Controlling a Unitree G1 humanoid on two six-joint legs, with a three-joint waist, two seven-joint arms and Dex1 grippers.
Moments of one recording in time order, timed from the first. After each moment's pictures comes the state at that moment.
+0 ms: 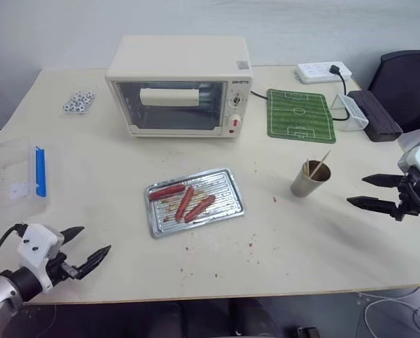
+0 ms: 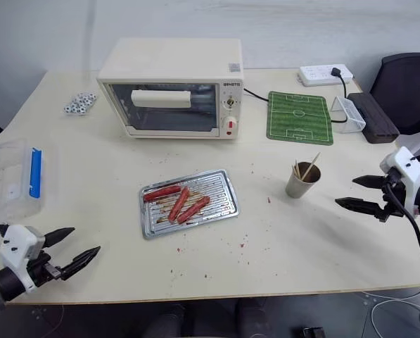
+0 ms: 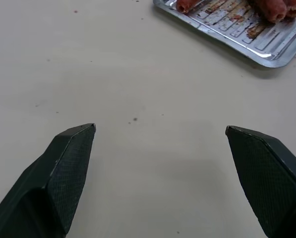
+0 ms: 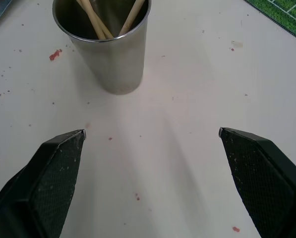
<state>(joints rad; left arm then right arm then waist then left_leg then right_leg) 0.45 0.62 0.57 -0.42 -0.43 0.38 -0.74 -0.36 -1.09 -0.24 0.34 0.36 0.45 1.27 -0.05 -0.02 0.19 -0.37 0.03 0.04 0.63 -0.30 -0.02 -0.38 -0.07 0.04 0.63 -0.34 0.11</state>
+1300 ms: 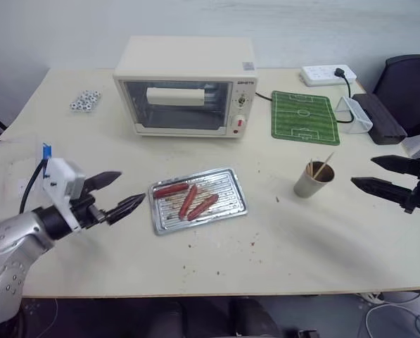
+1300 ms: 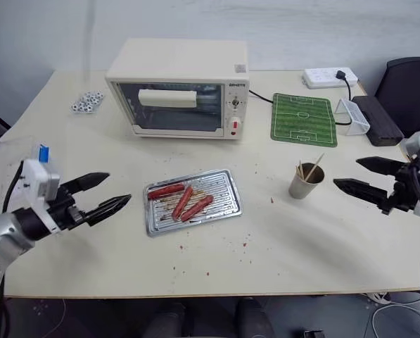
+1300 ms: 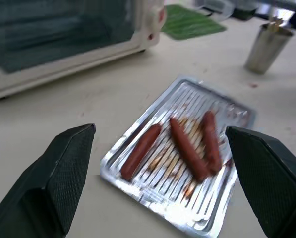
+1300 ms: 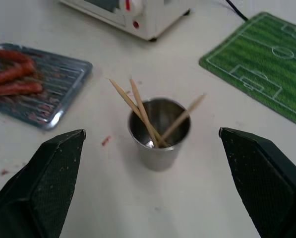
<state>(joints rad) -0.11 0.77 0.43 -0.55 -0.78 0.77 -0.66 -0.23 -0.98 -0.62 -0.30 0.76 0.95 0.93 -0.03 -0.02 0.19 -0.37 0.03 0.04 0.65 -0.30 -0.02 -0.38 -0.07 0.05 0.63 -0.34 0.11</state>
